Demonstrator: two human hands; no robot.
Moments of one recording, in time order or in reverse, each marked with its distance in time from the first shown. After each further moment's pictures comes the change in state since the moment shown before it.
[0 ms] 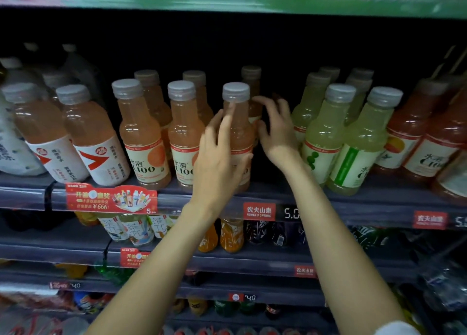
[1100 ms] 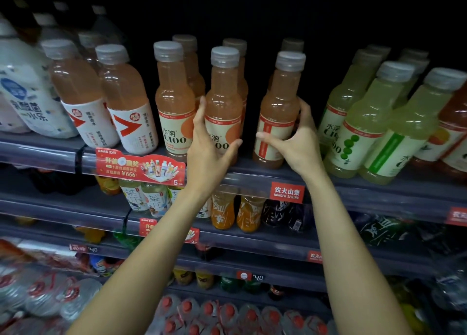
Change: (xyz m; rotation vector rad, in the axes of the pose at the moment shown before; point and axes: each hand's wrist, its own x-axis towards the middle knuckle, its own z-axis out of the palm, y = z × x) left_hand -0.034 -0.071 -0.018 -0.272 0.024 -0.247; right_hand -0.051 -0.013 0.019 0.332 -0.073 0.168
